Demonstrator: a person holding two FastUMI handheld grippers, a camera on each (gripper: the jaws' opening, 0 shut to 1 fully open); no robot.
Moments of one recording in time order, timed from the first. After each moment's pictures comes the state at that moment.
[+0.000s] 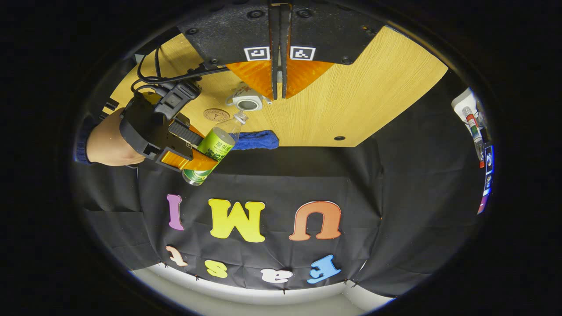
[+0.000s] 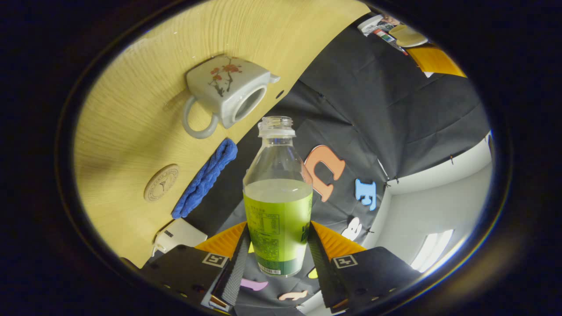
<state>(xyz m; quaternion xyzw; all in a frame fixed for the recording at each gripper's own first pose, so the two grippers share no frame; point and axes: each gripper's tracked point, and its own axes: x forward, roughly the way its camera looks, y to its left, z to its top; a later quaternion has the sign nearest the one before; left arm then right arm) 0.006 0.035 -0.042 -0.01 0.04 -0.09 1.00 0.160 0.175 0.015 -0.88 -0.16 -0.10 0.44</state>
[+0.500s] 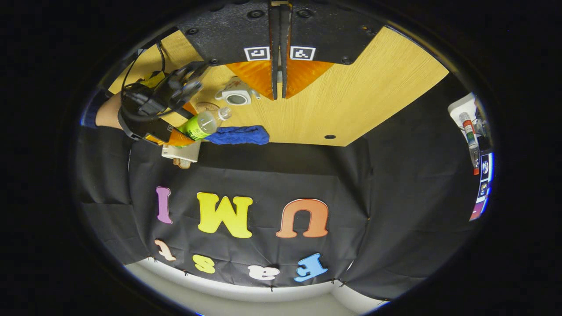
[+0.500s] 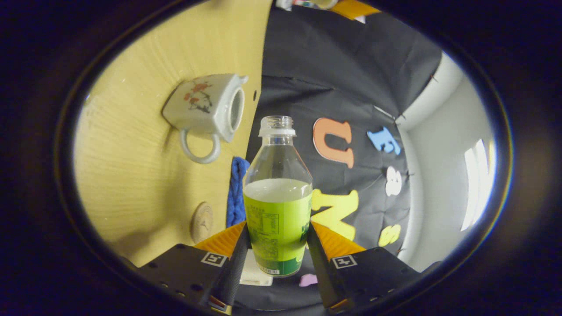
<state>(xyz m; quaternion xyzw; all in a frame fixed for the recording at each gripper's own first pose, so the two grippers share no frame) 0.013 0.056 -0.037 -0.03 0.03 -0.05 1.00 0.180 0.127 -0.045 -0.69 -0.10 -0.03 0.71</state>
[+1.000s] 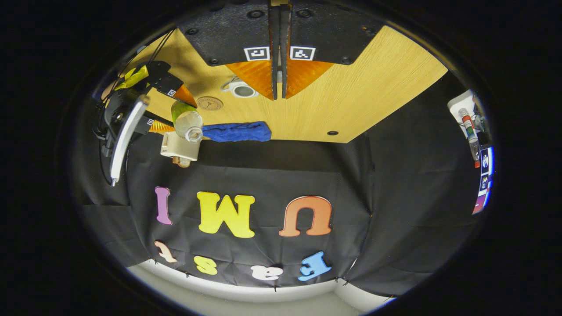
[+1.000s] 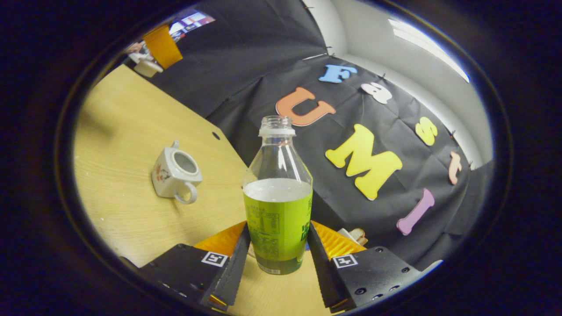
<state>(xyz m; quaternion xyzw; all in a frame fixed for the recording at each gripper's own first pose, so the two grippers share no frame) 0.027 0.023 -0.013 -0.02 0.02 -0.06 1.00 0.147 0.102 -0.046 -0.38 -0.05 0.06 0.92</state>
